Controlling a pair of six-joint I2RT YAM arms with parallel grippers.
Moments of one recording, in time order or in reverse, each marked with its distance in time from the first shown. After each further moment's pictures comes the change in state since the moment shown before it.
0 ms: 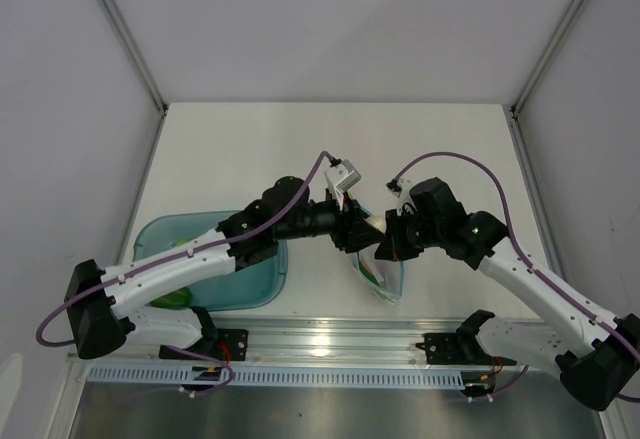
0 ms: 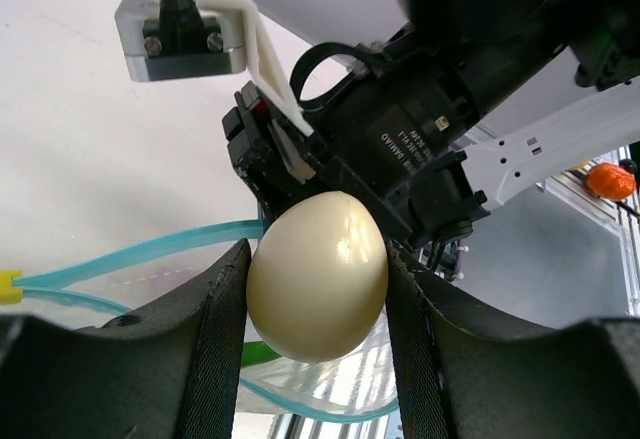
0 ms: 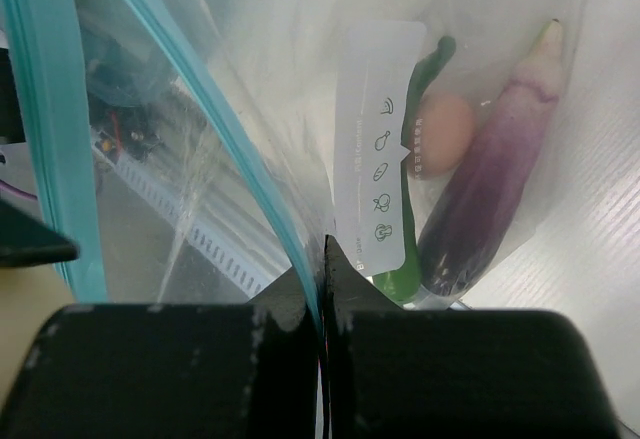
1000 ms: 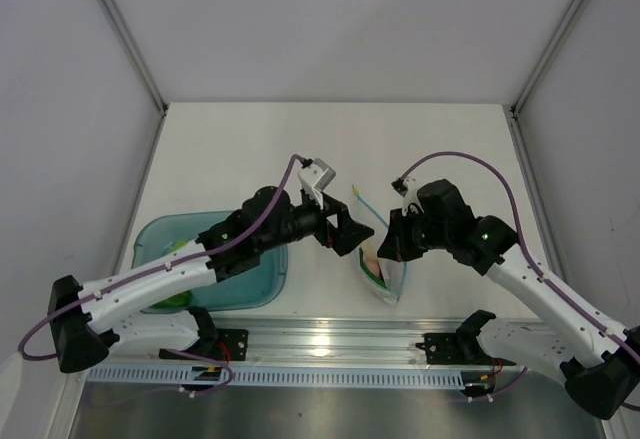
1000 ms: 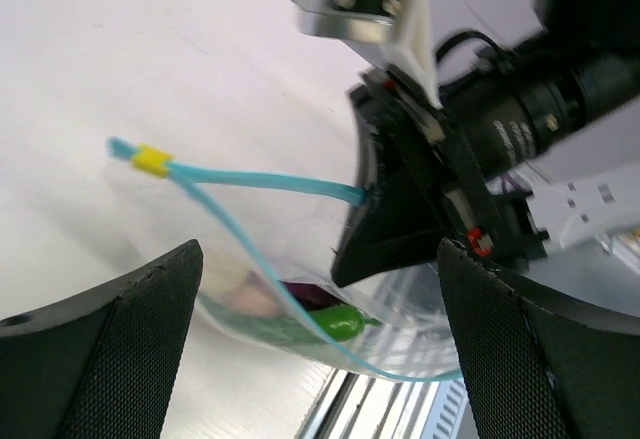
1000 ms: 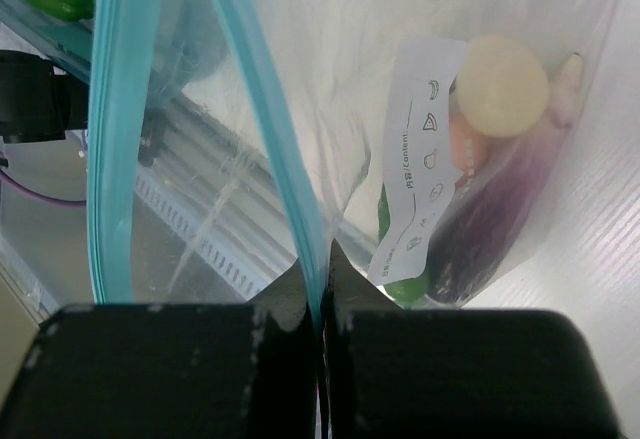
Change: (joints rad) left arm -0.006 -0.111 -0.080 -0.024 -0.192 0.000; right arm 0.000 -0.058 0.002 0.000 0.013 -0.011
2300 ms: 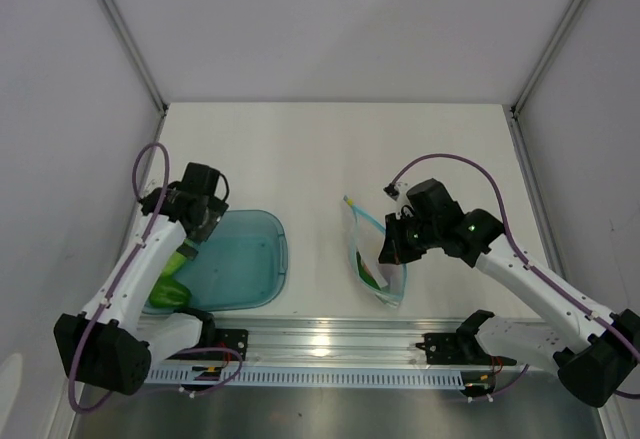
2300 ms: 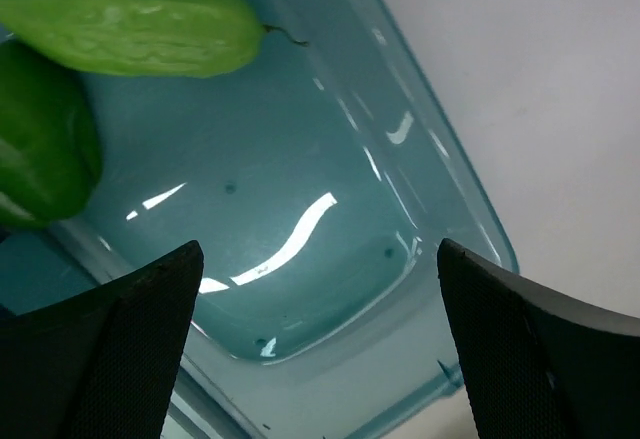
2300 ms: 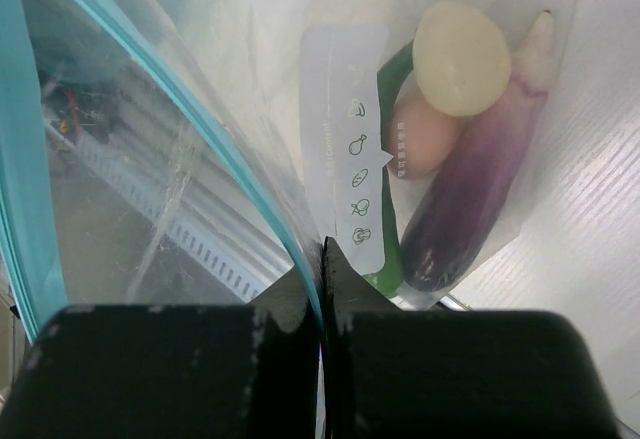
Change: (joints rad) left arm 0.771 -0.010 0.088 -1.123 -0.564 -0.847; right arm 0.000 0.082 0.006 -0.054 0.002 -0.048
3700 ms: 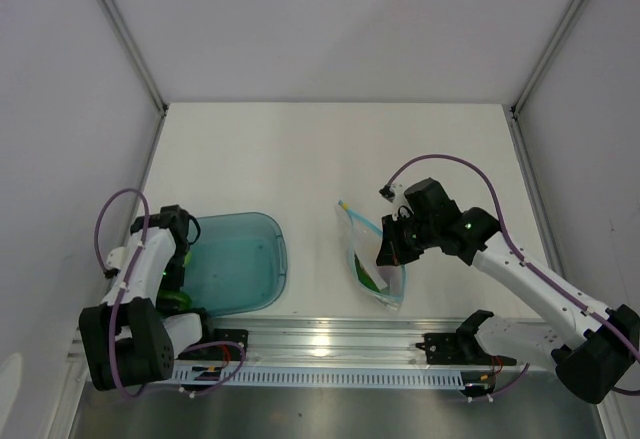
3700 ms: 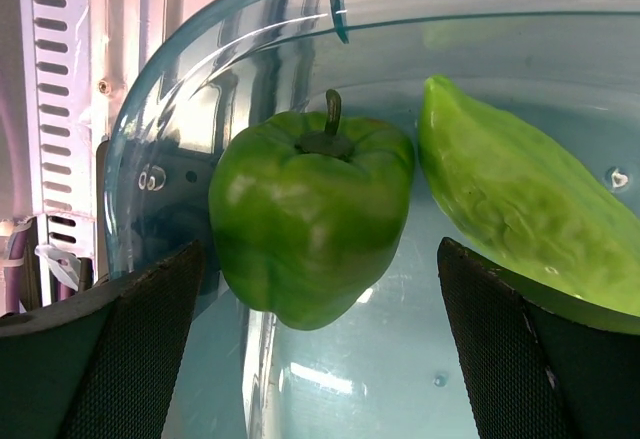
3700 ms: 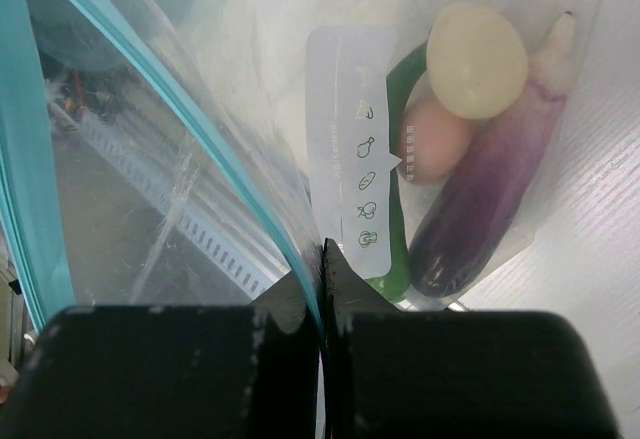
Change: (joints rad) left arm 0.425 0.024 -0.336 -0.182 -0.156 -0.344; right arm -0.002 0.022 0.000 0.002 -0.052 -0.043
